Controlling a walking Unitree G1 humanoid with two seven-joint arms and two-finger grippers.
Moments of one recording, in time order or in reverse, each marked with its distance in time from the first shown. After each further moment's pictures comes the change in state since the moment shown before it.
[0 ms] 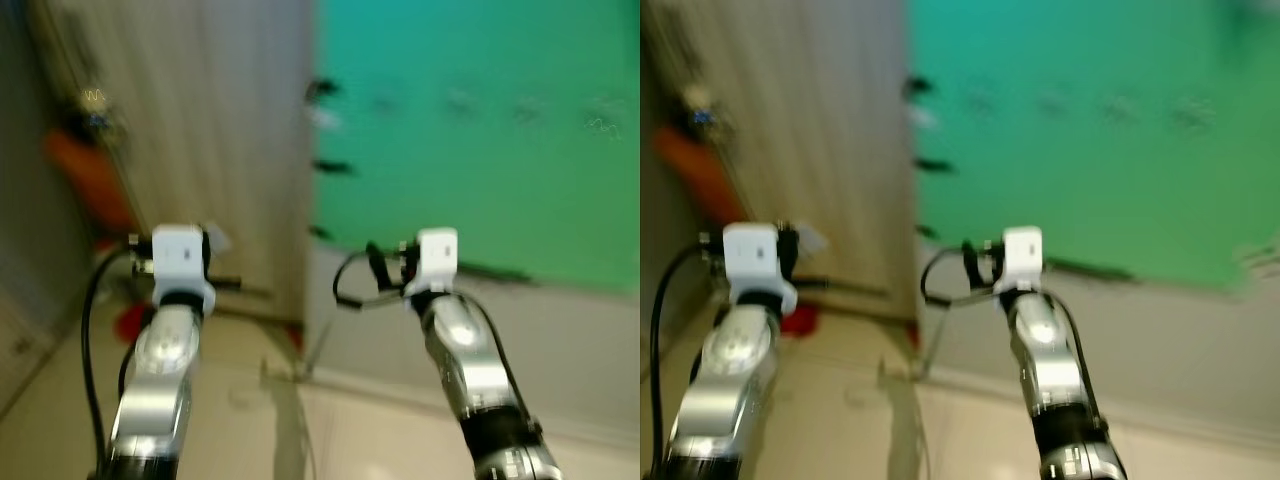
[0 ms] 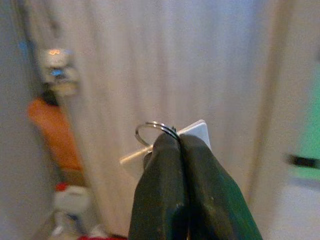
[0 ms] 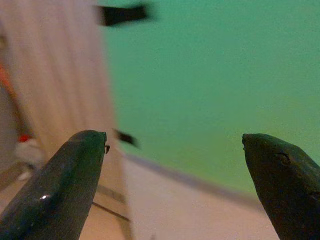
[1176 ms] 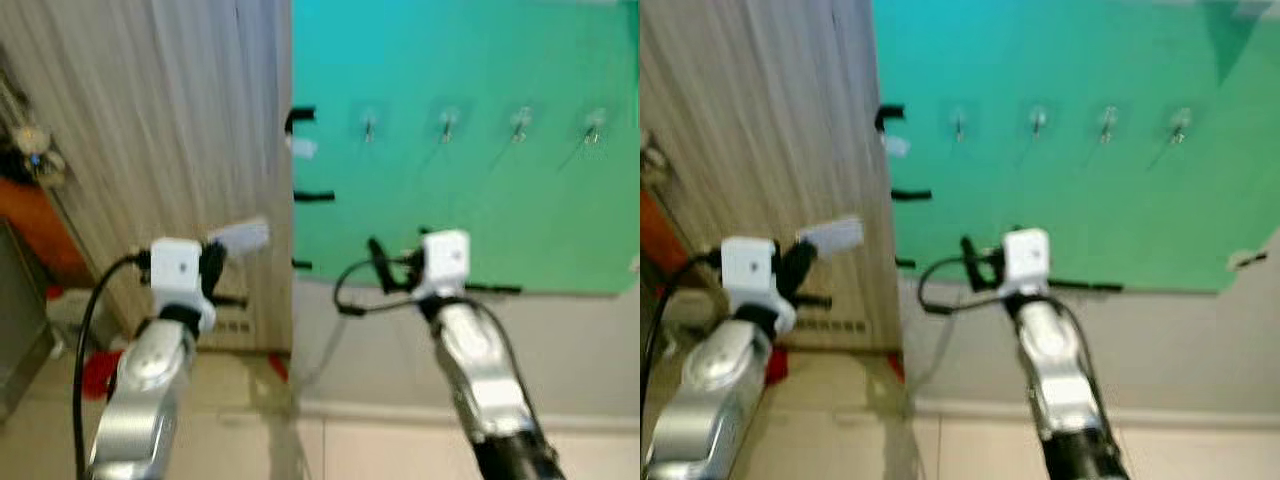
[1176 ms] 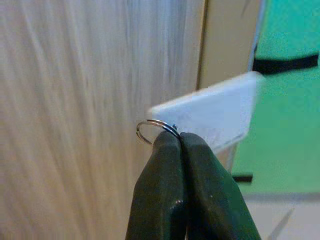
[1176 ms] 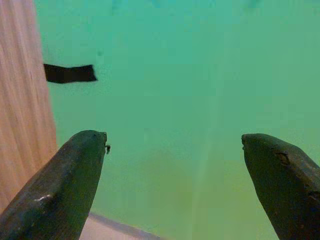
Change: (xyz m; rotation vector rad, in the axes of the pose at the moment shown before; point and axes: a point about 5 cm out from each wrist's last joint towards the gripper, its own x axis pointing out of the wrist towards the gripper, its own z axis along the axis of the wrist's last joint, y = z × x) left arm -0.019 -0.001 -0.004 -0.093 0.055 -0.188; right arm -0.024 -0.006 0.016 -0.078 -0.121 0.004
